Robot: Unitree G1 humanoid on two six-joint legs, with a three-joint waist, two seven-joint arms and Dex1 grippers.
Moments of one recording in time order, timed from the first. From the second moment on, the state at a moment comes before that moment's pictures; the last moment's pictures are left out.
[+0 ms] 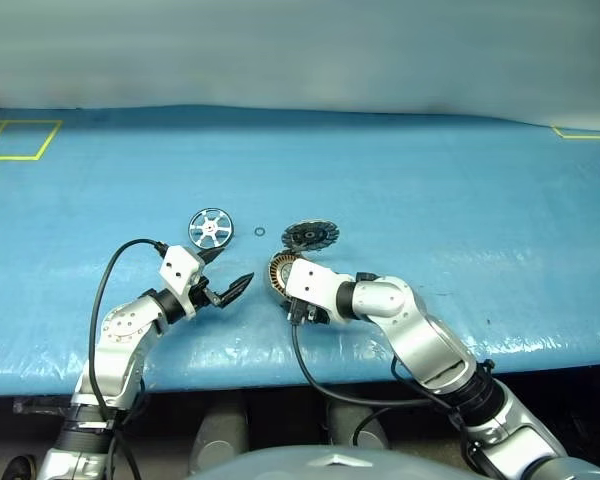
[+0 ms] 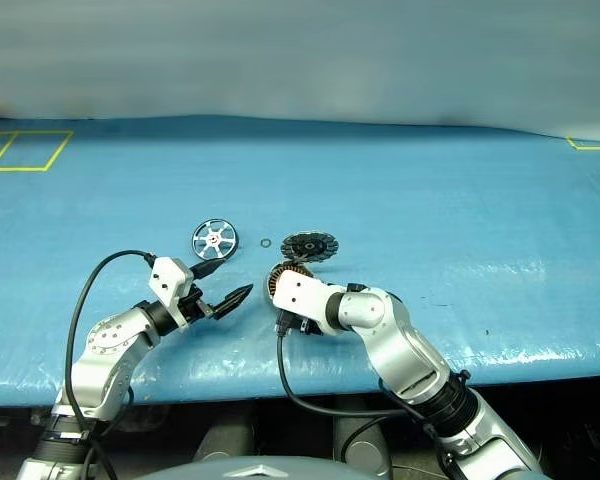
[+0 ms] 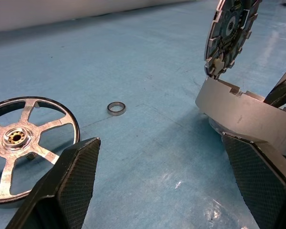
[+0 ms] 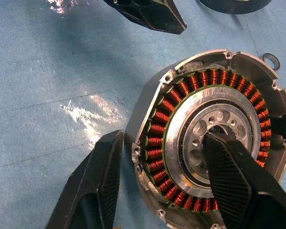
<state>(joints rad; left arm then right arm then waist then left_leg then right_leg) -0.01 0.43 -0.01 -0.09 -0.29 0.16 -0.70 -0.33 -0.39 0.56 -0.41 -0.21 0.77 0.80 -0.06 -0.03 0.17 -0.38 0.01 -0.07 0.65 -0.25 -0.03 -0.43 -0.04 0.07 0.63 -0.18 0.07</state>
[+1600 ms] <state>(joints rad) -0.34 0.36 0.01 0.30 -0.24 0.14 -0.72 -0.09 -0.45 0.25 -0.62 0.09 0.79 0.56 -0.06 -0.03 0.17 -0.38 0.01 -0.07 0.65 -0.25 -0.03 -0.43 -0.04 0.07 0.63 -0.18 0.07</state>
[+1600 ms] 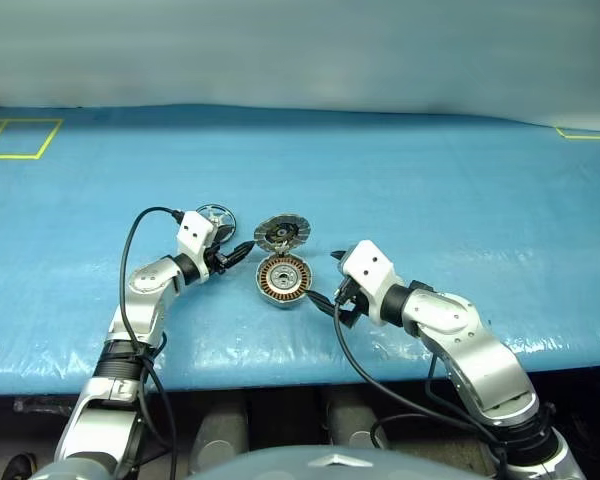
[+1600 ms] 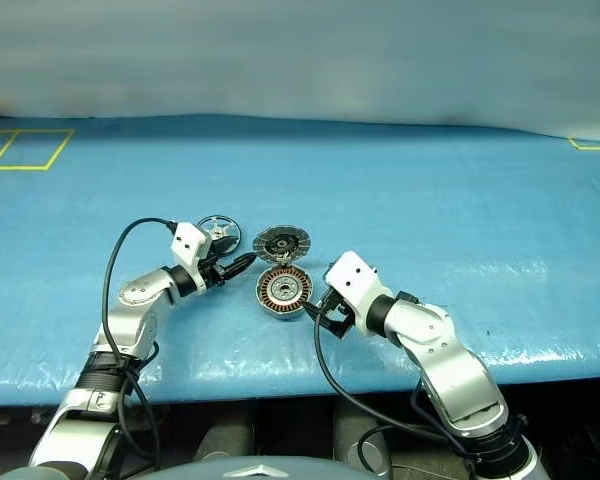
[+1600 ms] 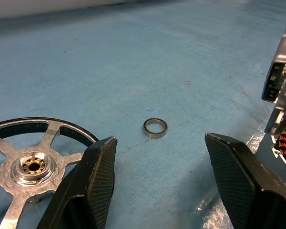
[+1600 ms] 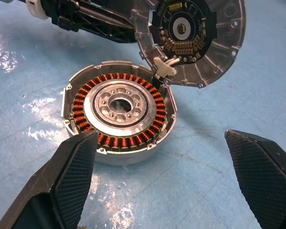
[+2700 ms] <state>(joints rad) -0.64 0.28 -0.11 0.70 -0.05 0.14 -0.66 -0.07 -0.44 0.26 -0.58 0.10 0.75 0.52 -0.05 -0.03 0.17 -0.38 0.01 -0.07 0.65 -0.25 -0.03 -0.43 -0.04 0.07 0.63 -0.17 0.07</state>
